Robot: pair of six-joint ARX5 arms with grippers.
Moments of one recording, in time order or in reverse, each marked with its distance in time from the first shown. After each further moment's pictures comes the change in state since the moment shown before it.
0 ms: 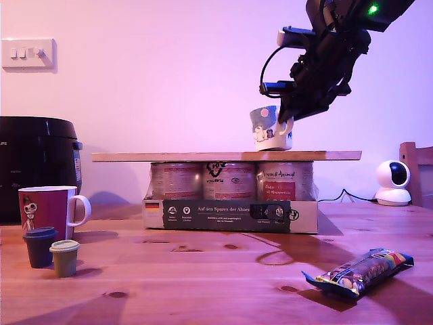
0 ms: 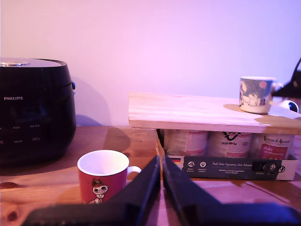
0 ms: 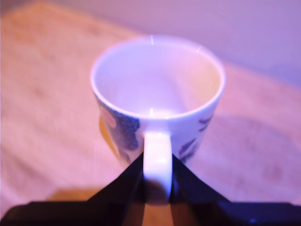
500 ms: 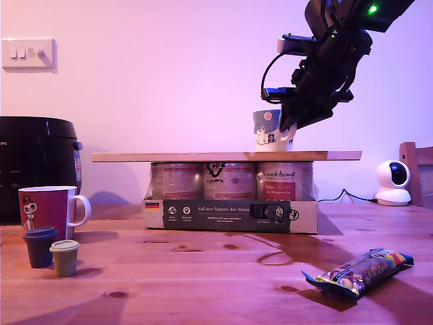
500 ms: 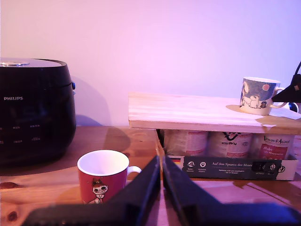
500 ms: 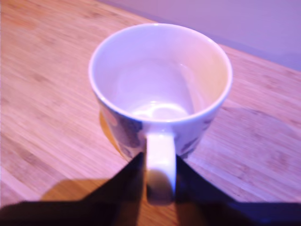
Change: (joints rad) left arm 0.000 0.000 0.000 0.000 0.000 0.000; right arm 0.000 0.000 0.000 0.007 -0.003 0.002
